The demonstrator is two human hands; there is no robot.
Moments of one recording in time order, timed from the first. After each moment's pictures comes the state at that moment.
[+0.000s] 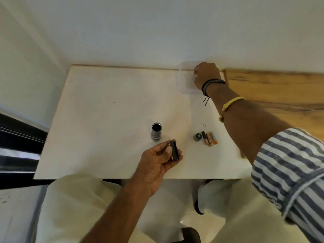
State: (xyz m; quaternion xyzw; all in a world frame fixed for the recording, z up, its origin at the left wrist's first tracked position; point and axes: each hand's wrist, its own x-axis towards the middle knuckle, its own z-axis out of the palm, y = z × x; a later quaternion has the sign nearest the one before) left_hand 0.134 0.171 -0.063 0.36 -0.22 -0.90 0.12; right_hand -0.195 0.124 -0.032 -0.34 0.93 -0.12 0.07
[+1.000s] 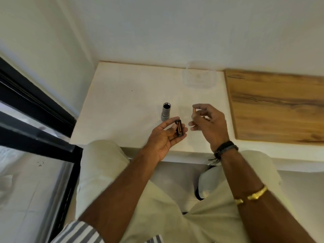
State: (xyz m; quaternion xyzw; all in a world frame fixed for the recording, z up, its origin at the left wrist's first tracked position) left_hand 0.150 0.179 -0.036 0.35 -0.27 -0.89 0.14; right_hand 0.022 0.286 0.013 -0.21 0.75 -0.58 0.26
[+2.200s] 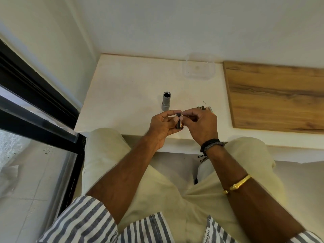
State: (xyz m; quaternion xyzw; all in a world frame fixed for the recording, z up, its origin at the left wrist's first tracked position) left_hand 0.170 0.184 -0.038 0.34 -0.47 -0.80 0.14; right_hand 0.069 0.293 -0.003 -0.32 0.83 -0.43 0.13
